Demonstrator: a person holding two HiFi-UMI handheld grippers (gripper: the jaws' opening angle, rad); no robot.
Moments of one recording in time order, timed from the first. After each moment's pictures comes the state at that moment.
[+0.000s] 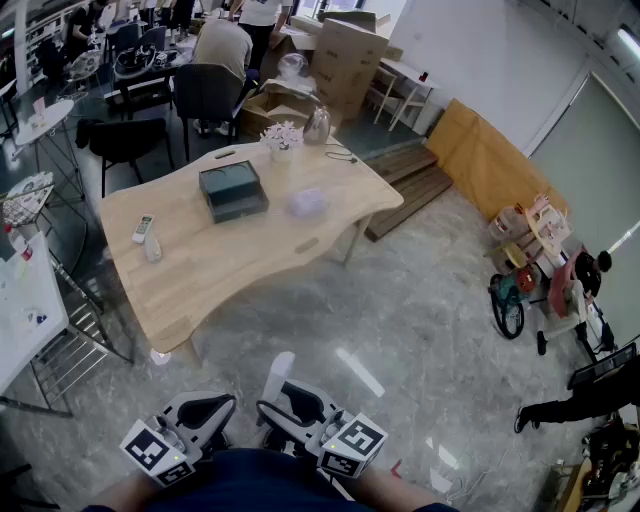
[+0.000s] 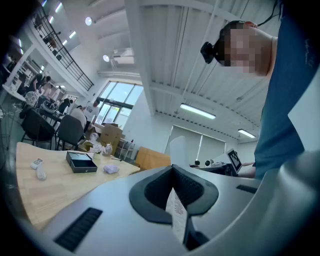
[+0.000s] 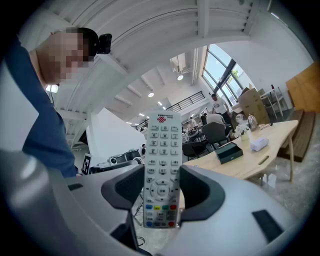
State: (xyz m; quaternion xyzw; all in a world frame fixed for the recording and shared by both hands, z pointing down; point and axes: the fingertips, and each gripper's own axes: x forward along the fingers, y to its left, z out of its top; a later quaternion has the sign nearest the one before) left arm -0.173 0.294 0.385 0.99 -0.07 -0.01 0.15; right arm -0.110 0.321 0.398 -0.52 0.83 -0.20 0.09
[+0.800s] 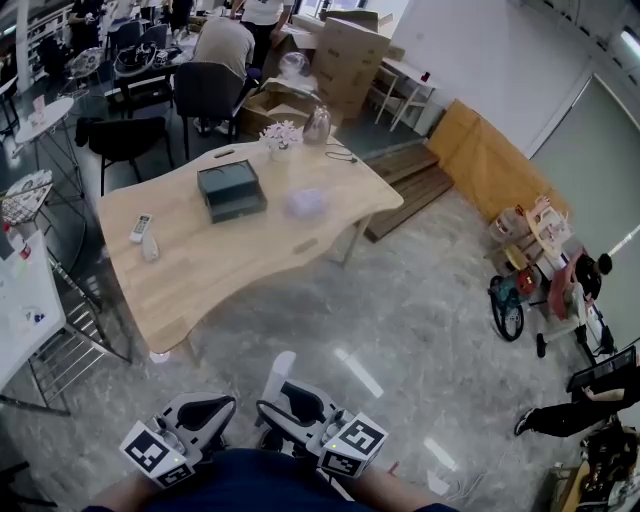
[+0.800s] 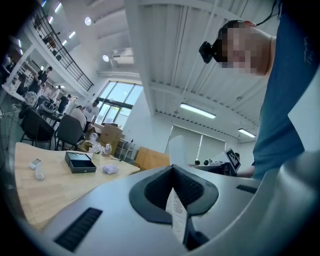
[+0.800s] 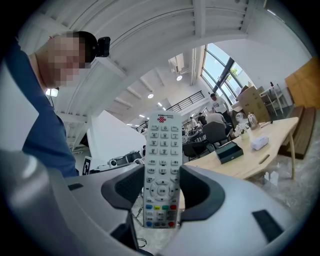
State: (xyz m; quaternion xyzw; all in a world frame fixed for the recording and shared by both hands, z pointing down) left arm -0.159 0.293 0.387 0.99 -0.07 -0.01 0.15; right arm -0.097 0.316 0.392 -0.50 0.83 -0.20 0.12
